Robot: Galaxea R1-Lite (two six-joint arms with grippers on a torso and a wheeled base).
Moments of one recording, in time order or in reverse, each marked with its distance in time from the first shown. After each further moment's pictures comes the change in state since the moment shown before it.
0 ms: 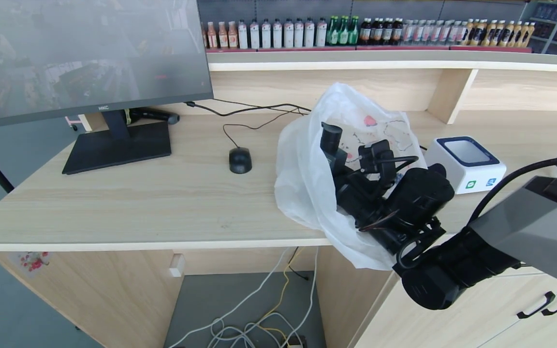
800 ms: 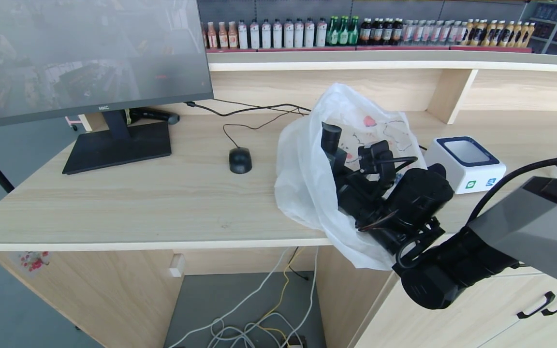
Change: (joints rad) left arm 0.000 0.000 0.000 0.000 0.000 0.000; right arm -0.006 0.003 -0.001 -0.002 0.002 0.000
